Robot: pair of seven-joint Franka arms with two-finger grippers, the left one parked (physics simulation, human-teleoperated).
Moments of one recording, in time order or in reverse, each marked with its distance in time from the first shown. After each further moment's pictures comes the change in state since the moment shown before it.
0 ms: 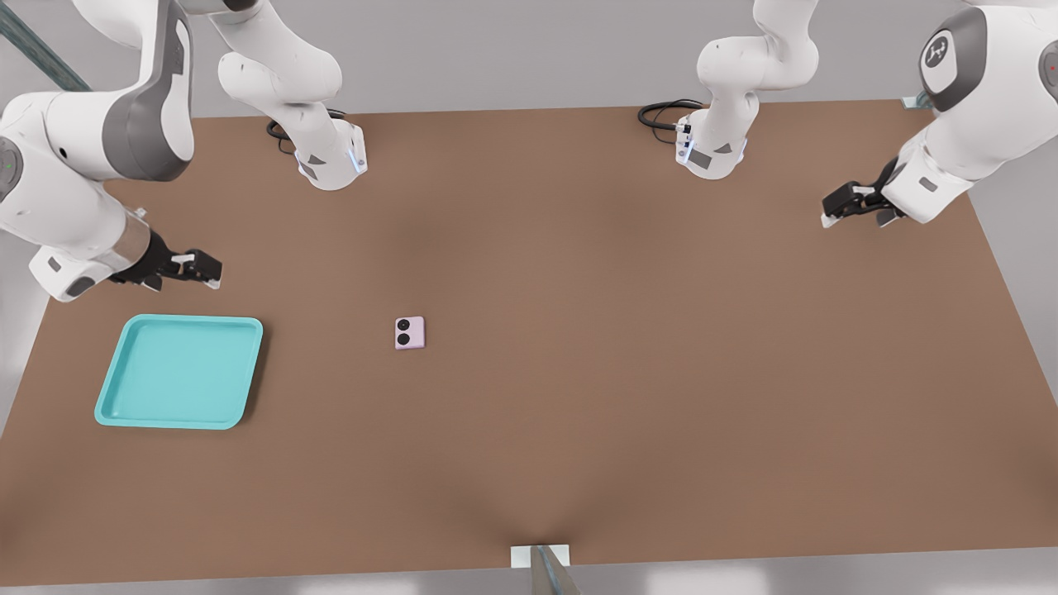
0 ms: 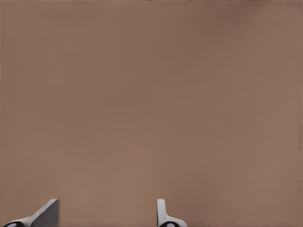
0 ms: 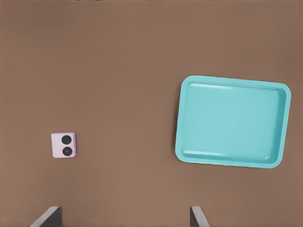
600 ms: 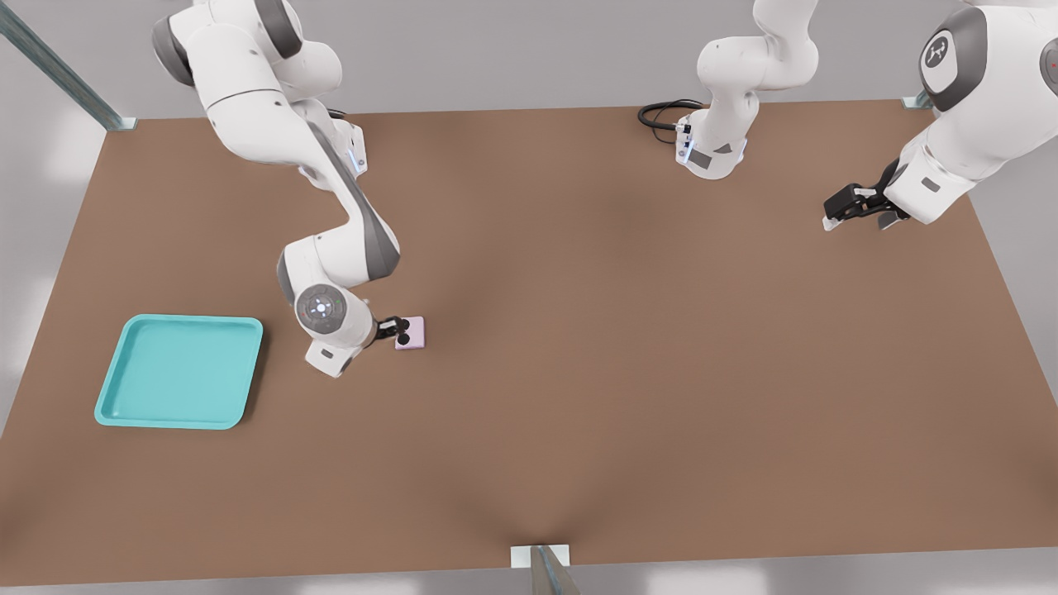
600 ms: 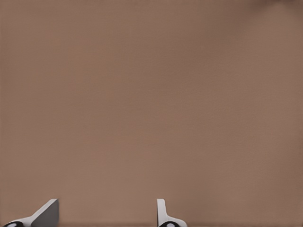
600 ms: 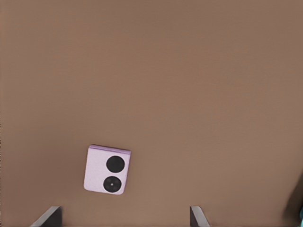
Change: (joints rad) arm 0.279 0.310 0.093 -0.276 -0.019 0.452 0.175
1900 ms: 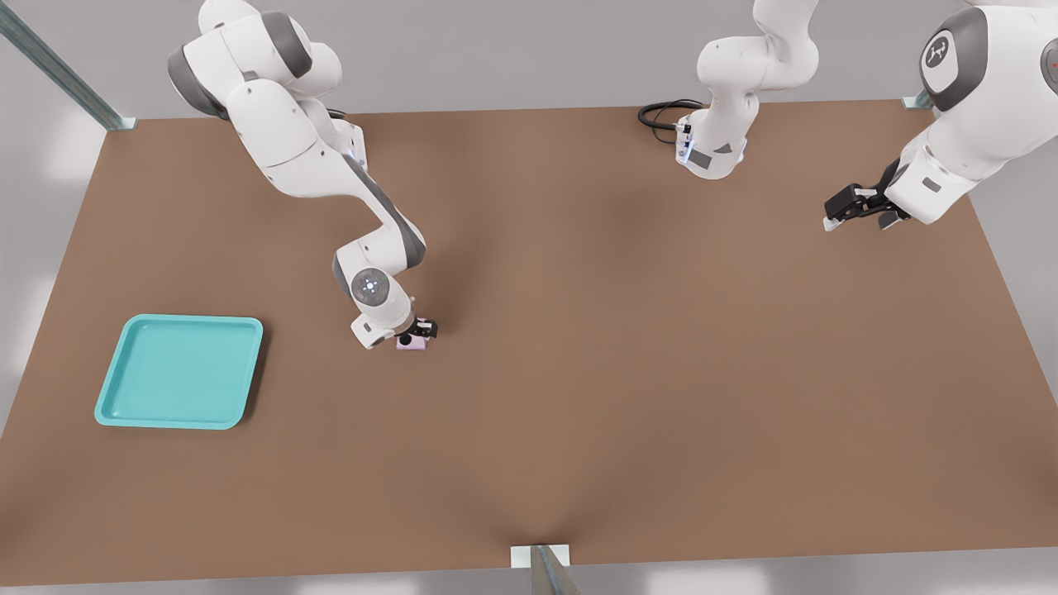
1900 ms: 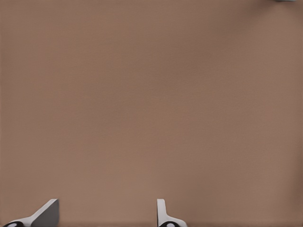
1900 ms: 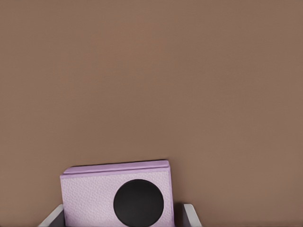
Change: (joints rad) arm -0.010 0.122 0.074 -0.379 -0.054 0.651 0.489
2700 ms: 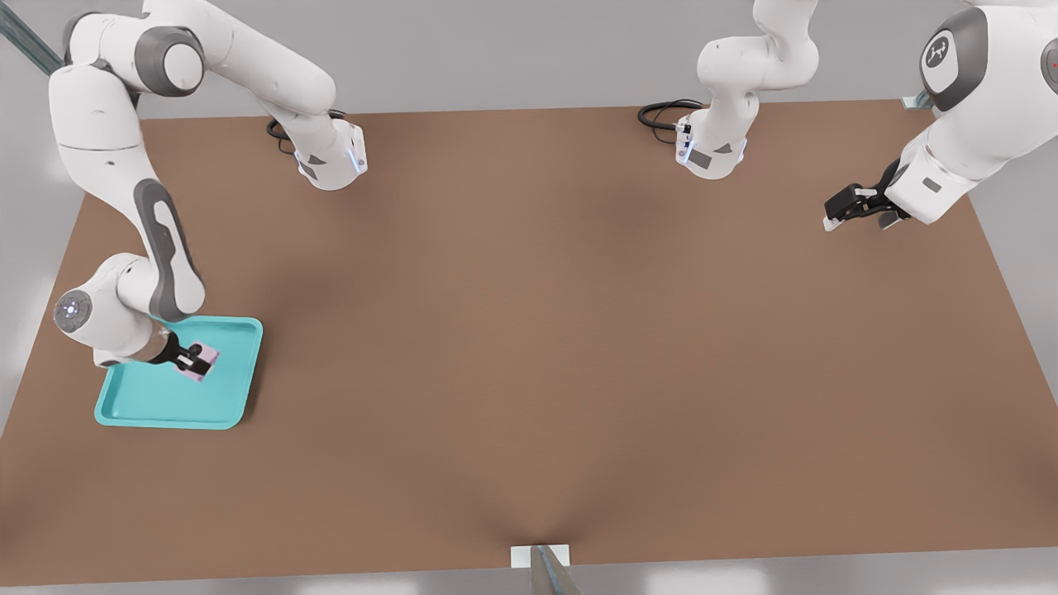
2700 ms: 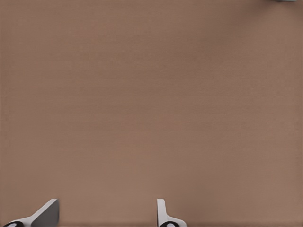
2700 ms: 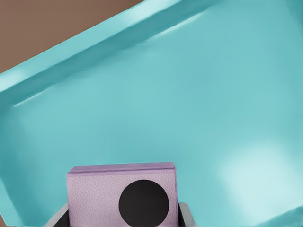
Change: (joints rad) arm -0.826 -0.008 -0.002 0.174 0.007 -0.166 -0.497
